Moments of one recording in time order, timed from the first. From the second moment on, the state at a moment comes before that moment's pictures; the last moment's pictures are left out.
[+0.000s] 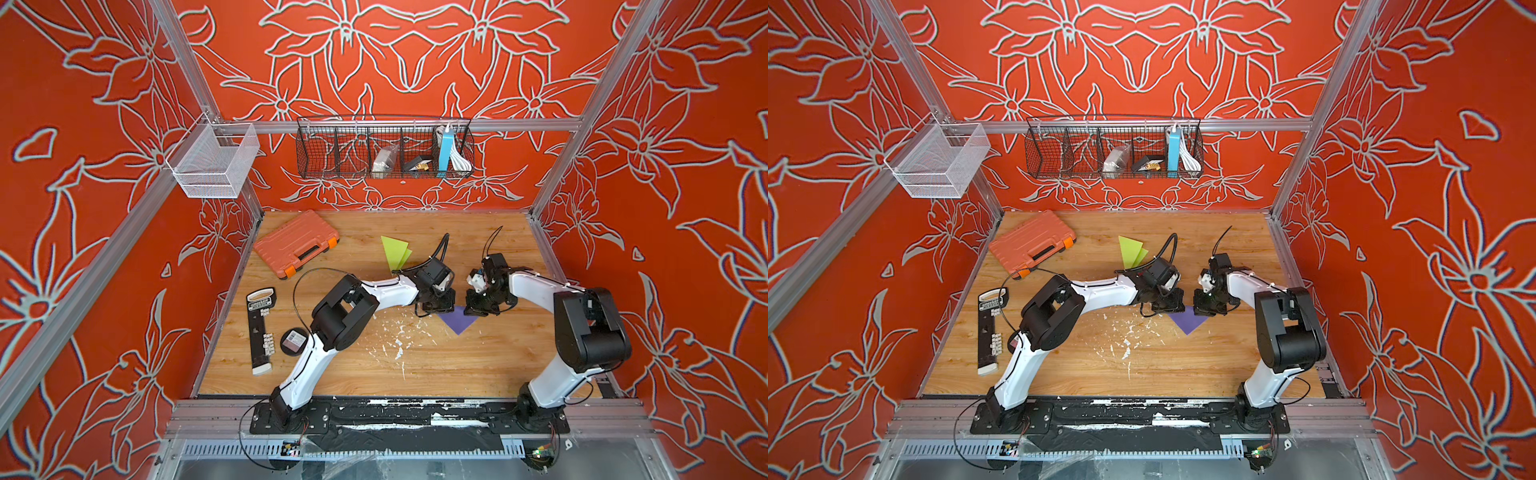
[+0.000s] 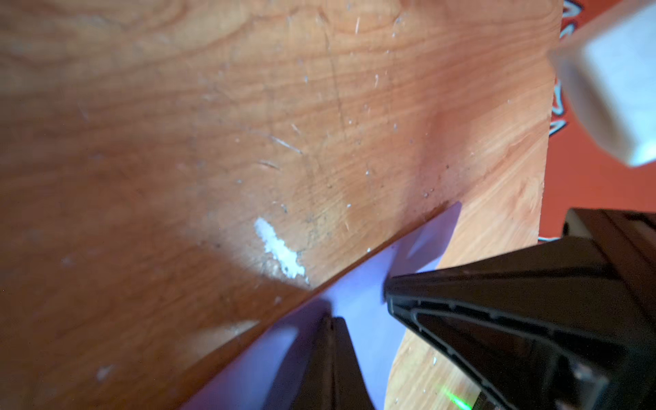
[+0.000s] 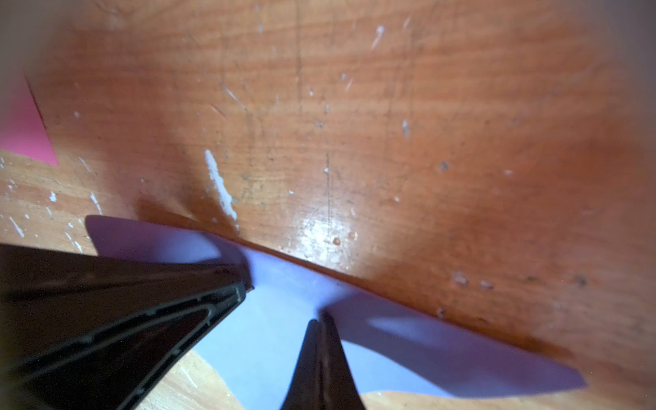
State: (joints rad) left arm -0.81 2.25 1.59 -0.27 0.39 -0.77; right arm 0.17 1.68 0.93 -0.67 -0.38 0.19
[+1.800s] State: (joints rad) left arm -0.76 2.21 1.44 -0.08 0.41 -0.82; right arm 0.17 1.70 0.95 -0.68 -0.38 0.19
